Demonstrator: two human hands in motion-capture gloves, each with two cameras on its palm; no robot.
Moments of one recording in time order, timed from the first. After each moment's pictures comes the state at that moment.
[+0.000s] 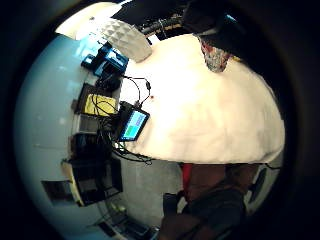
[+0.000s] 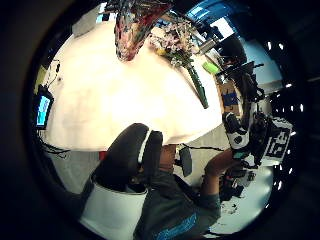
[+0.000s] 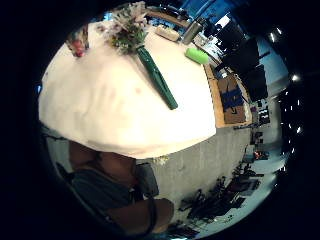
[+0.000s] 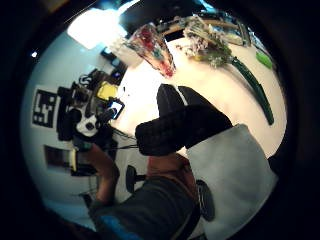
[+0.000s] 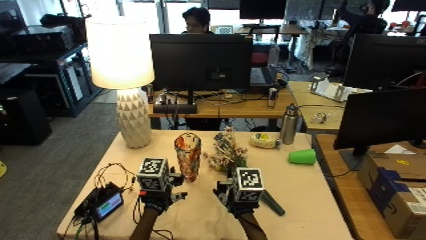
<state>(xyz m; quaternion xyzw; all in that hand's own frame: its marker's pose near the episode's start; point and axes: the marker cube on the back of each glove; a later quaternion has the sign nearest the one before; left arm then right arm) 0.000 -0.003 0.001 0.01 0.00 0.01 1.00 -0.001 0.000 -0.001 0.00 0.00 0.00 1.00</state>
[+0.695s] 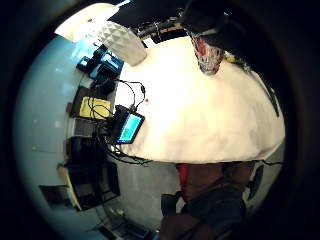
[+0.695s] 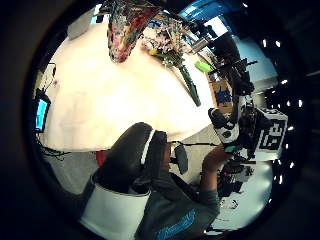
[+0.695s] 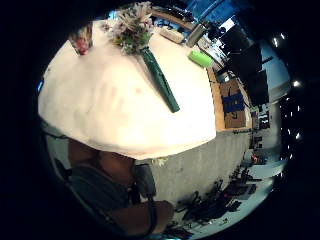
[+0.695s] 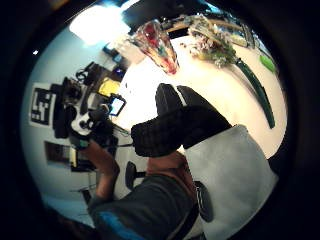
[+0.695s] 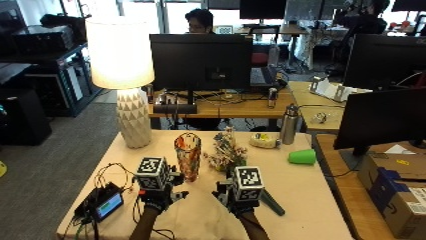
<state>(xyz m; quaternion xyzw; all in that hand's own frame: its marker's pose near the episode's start) 0.000 -0.008 0.000 0.01 0.03 0.02 1.00 -0.002 0.000 -0.001 -0.02 0.00 -0.02 1.00</state>
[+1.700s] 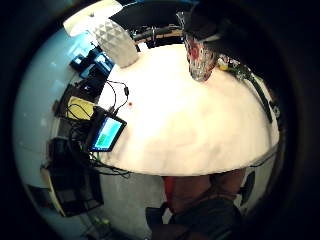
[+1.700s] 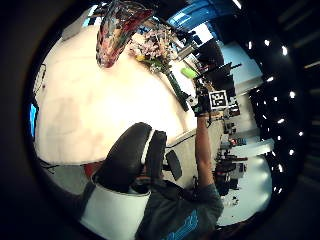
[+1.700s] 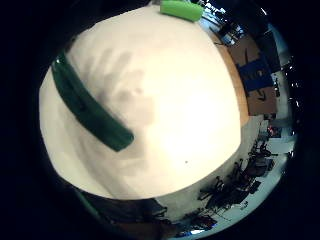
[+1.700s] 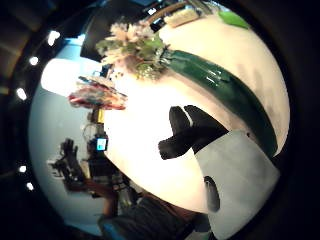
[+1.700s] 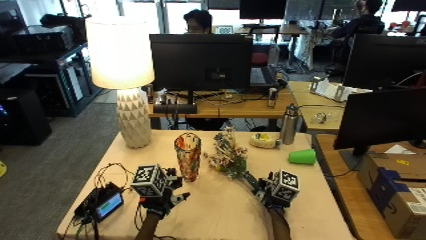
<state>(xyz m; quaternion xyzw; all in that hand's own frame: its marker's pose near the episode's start) 0.003 -0.004 0.026 0.06 0.11 0.02 0.99 0.186 -0.060 0.142 -0.07 -0.07 0.16 0.98</state>
